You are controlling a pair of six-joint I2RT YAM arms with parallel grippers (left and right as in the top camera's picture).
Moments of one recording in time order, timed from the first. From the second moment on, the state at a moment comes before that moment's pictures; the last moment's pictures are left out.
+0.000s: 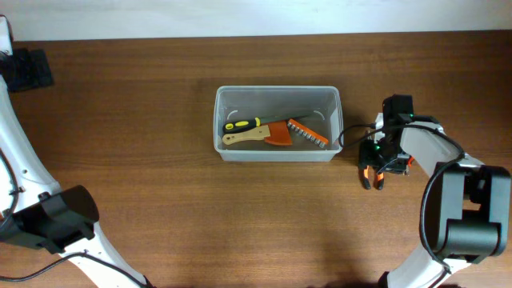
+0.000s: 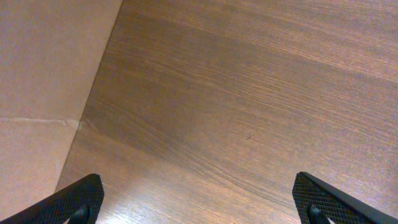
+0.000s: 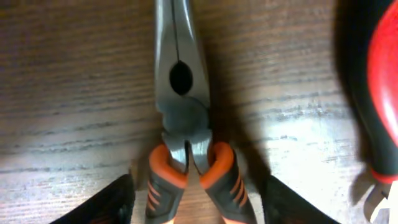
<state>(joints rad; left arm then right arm) 0.44 2.13 2.60 -1.48 -0.12 0.16 -0.11 1.88 1.14 -0.74 -0.01 0.07</state>
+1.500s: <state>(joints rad) 0.44 2.13 2.60 -1.48 -0.12 0.16 -0.11 1.84 1.18 -0.84 -0.01 0.11</state>
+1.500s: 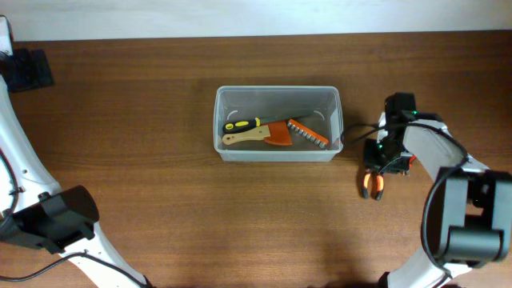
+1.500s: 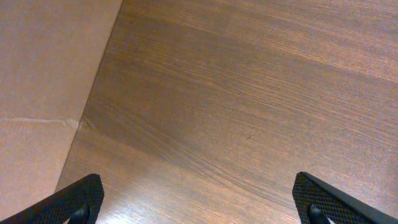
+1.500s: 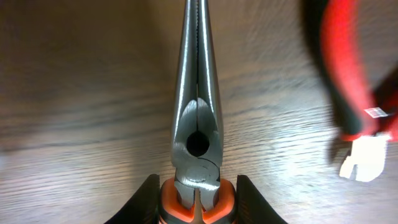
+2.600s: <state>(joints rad) 0.44 2.13 2.60 -1.48 -0.12 0.16 0.14 1.70 1.78 -1.04 -0.08 0.05</state>
